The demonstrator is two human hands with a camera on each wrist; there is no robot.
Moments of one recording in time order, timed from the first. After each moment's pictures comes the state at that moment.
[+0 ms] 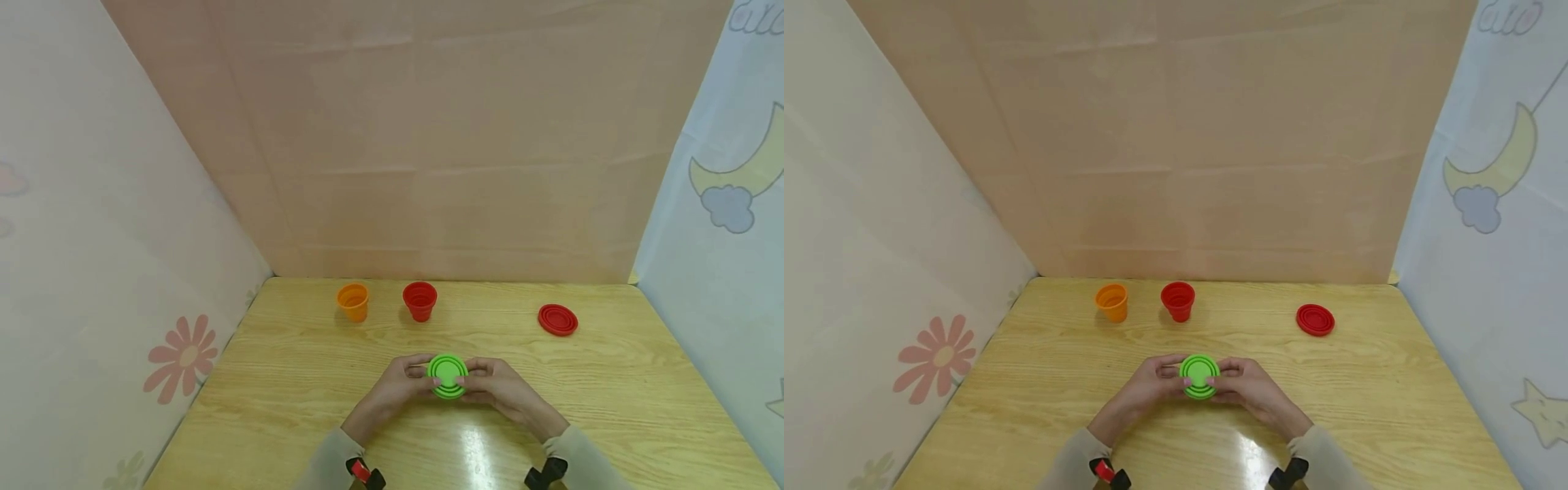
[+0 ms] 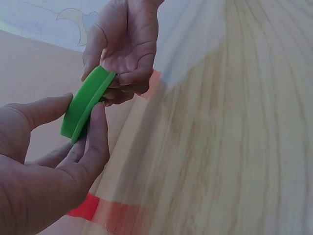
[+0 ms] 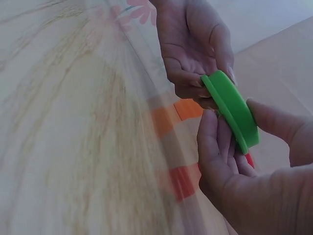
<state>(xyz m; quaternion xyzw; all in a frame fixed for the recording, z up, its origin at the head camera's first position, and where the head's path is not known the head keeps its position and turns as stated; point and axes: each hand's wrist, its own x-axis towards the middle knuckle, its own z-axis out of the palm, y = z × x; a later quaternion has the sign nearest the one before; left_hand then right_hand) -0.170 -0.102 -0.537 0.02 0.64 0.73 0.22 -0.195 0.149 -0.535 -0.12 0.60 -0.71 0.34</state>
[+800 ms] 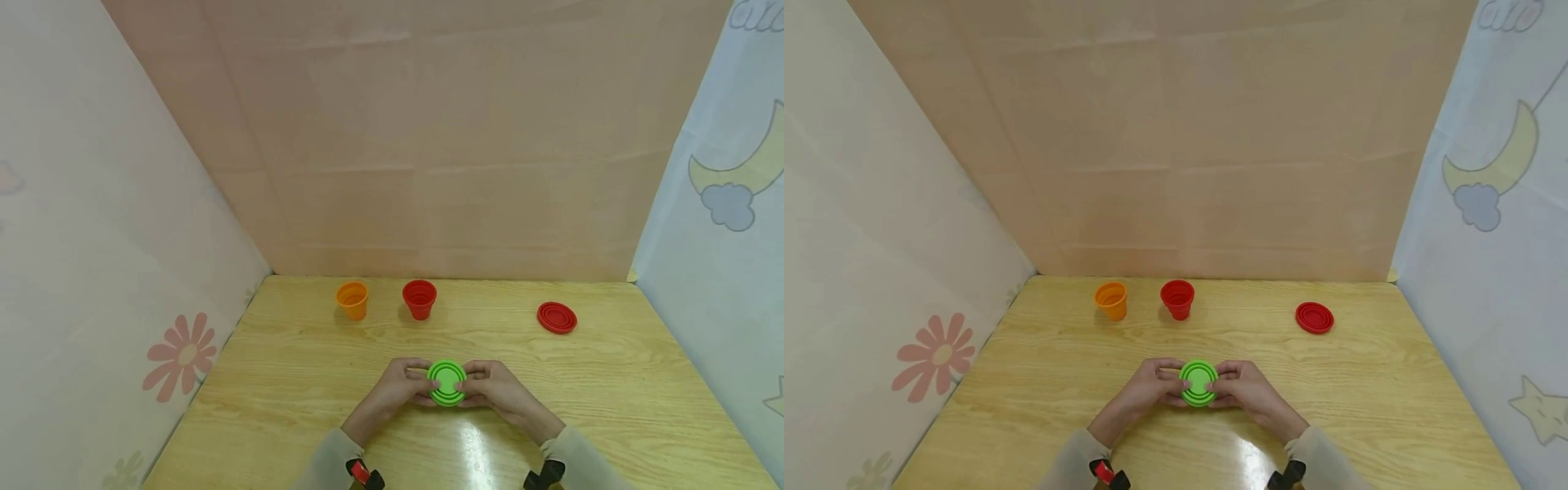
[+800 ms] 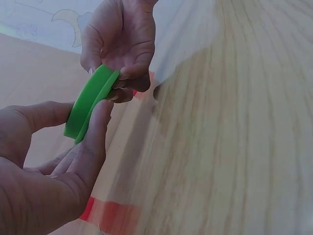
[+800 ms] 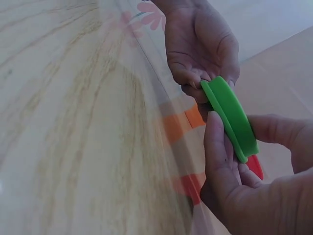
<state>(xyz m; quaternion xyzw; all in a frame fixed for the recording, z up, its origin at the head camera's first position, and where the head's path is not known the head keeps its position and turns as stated) -0.166 -0.099 -0.537 -0.02 0.67 0.71 0.22 -0.189 0.144 -0.537 -0.12 0.63 -0.70 0.33</state>
